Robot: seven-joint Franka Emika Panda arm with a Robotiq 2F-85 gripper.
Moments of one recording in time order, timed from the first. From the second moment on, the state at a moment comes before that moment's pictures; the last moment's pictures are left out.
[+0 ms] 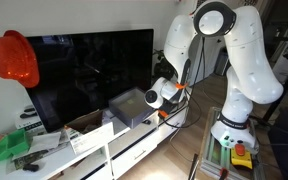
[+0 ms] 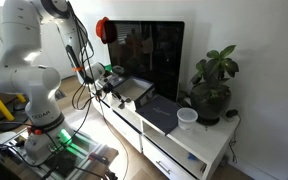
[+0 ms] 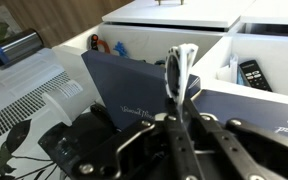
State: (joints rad) arm 0.44 0.51 -0.31 -2.44 -1.28 2.41 1.81
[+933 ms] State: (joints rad) arm 0.15 0.57 -0.04 -2.37 -1.45 2.30 2.01
